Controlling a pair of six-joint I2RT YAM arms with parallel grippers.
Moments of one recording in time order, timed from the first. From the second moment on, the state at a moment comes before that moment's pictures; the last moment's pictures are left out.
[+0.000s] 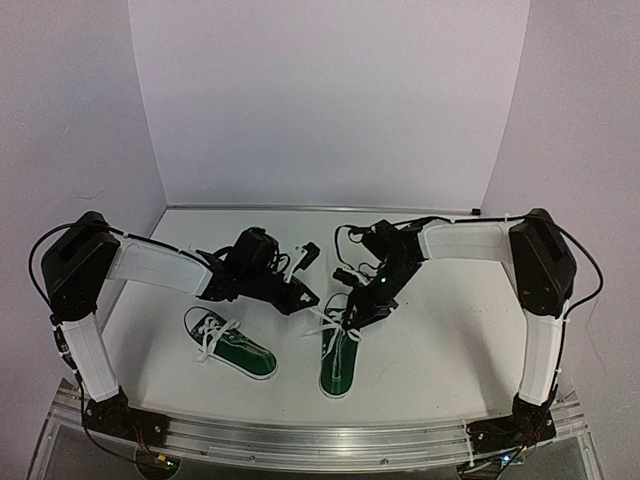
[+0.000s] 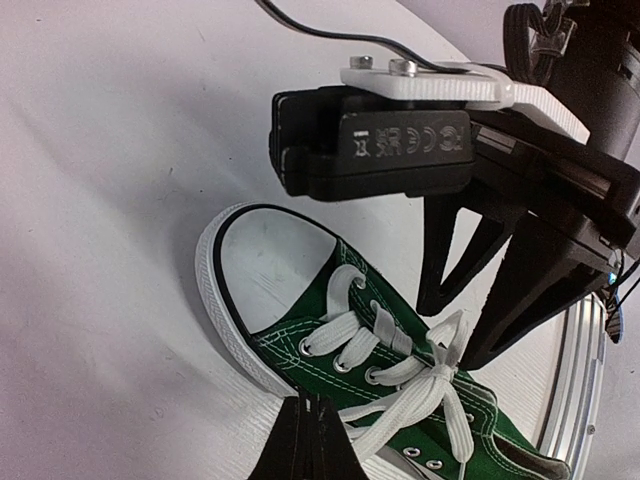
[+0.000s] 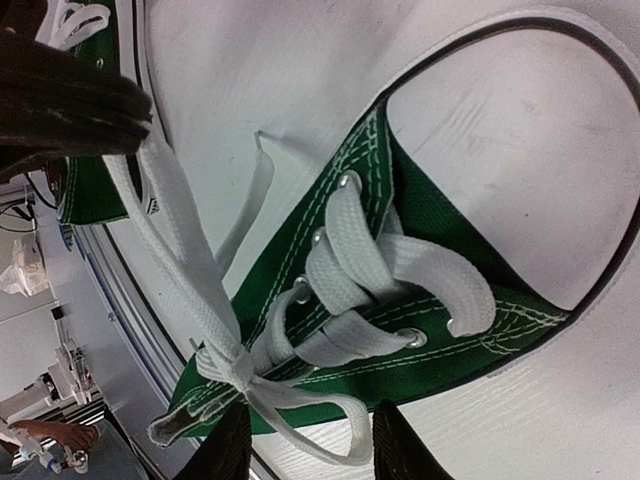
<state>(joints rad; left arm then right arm) -0.82 1.81 1.03 0.13 0.40 -0.18 0.68 2.01 1.45 -0.82 -0.65 0.09</state>
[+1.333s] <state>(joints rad) -0.82 1.81 1.00 0.13 0.36 -0.18 0.69 1.89 1.23 -0.78 -0.63 0.10</state>
